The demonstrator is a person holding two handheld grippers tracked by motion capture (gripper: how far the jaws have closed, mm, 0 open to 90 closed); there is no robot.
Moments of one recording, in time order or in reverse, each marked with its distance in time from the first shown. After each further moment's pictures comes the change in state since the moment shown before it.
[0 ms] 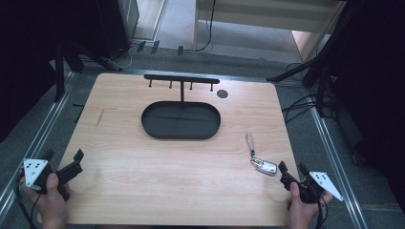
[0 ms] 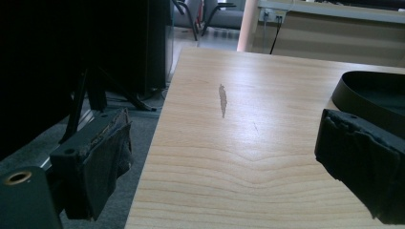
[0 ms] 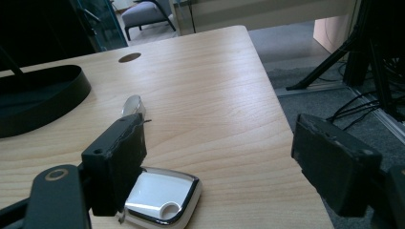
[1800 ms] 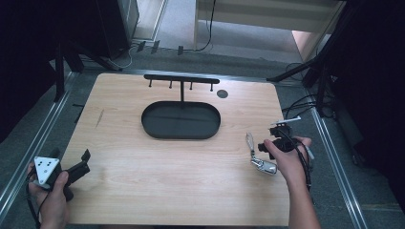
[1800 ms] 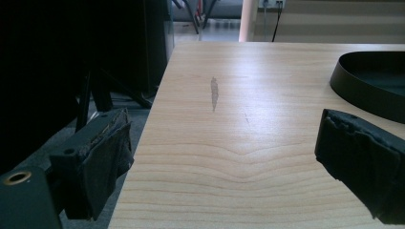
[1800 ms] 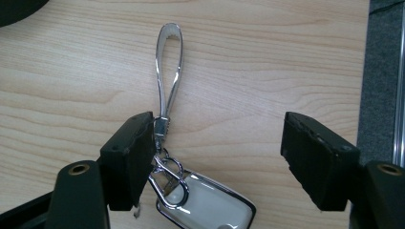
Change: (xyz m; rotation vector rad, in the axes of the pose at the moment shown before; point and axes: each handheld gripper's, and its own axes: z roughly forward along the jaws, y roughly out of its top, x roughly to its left) left arm -0.017 0.000 0.004 0.033 0.012 0.075; right arm 0.081 0.103 0.103 0.812 -0.058 -0.257
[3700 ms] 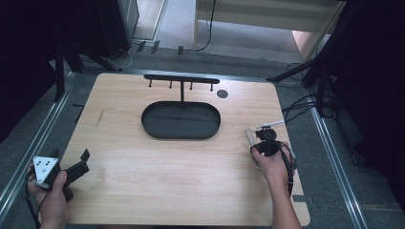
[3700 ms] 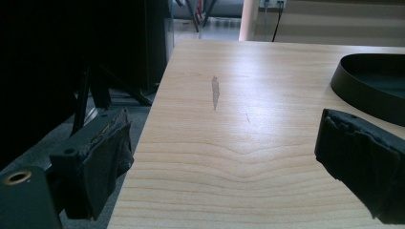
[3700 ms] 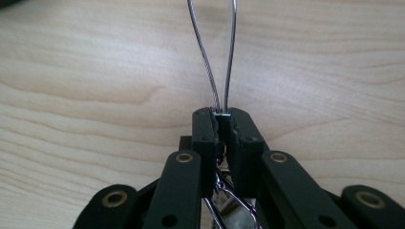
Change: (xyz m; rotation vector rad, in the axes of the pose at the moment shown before) left arm 0.002 0.000 0.000 0.001 0.001 -0.025; right arm 0.025 -0.003 0.040 0.048 0.094 0.045
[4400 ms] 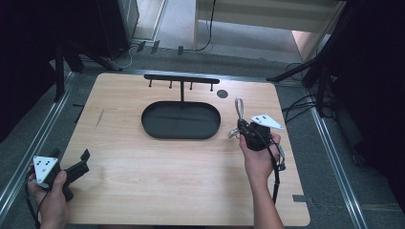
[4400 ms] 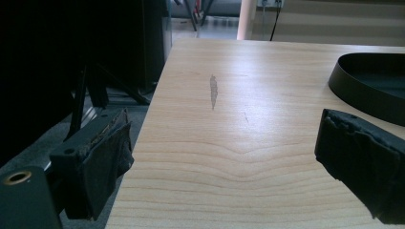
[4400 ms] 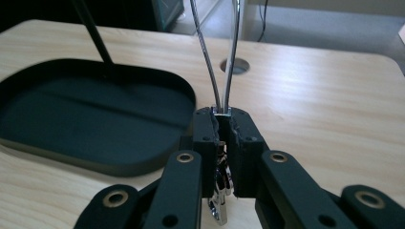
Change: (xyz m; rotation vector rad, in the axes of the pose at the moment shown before) left arm 0.001 0.000 0.001 0.008 -0.011 0.000; right arm 0.057 0.006 -0.038 -0.659 0.069 -0.116
